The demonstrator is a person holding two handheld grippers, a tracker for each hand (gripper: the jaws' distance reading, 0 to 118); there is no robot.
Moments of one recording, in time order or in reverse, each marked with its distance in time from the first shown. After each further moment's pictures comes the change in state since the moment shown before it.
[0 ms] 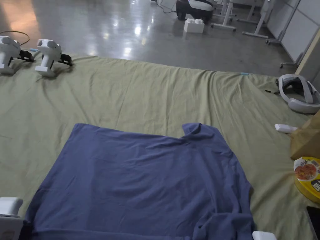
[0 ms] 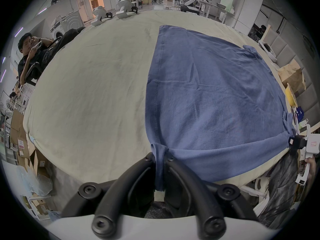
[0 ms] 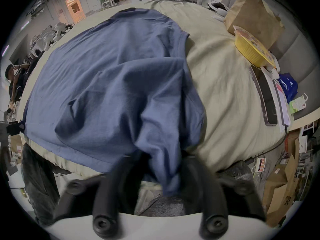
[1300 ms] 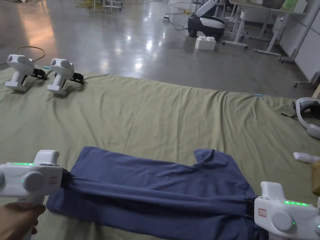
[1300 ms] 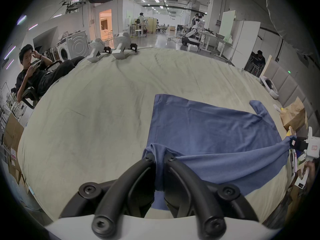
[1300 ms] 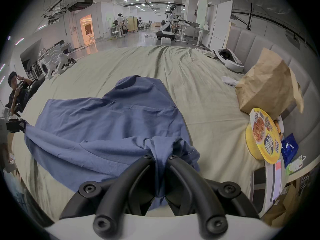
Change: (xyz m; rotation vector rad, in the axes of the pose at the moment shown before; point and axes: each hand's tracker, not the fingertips) left arm 0.014 0.180 -0.041 0.285 -0.014 0.056; right arm -0.015 0.206 -0.021 0.340 -0.023 0.043
